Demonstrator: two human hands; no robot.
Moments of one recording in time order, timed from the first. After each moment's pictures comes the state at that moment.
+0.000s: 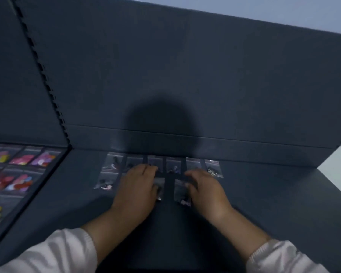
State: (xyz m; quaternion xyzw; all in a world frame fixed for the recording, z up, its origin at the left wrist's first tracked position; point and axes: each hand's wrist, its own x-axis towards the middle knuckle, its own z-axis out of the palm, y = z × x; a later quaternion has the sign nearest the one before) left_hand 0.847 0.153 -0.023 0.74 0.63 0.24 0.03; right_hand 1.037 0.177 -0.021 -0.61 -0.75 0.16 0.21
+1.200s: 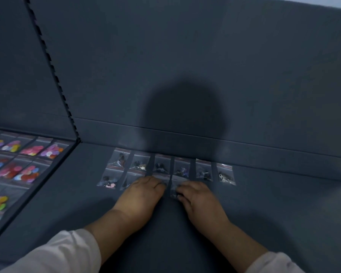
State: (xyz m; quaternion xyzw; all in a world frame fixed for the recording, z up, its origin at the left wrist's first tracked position) left_hand 0.838 0.172 -0.062 0.84 0.52 0.12 -0.05; right_hand 1.030 0.195 -0.072 -0.45 -0.86 0.07 0.22
